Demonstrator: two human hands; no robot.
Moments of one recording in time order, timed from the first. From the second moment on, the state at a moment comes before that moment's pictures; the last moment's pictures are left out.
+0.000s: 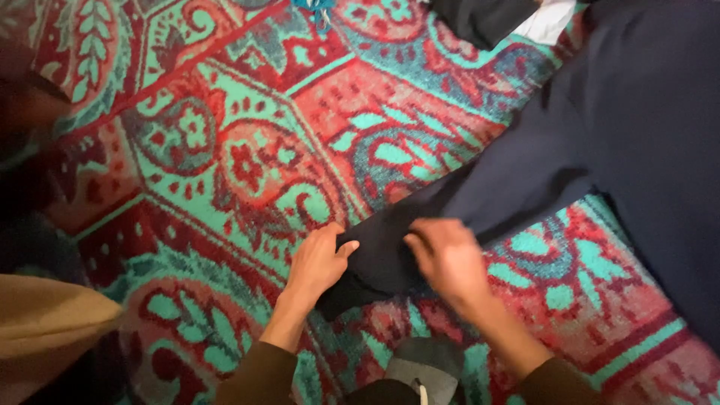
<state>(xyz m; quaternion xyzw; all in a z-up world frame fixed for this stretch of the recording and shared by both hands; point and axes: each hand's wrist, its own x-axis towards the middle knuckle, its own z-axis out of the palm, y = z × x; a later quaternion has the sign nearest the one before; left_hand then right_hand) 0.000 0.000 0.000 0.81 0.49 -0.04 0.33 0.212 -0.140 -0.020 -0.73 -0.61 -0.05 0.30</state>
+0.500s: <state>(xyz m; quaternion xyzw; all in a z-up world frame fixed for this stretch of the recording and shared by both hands) 0.044 -0.030 -0.032 0.94 0.12 0.28 0.14 0.233 -0.146 -0.036 -0.87 -0.48 0.08 0.06</state>
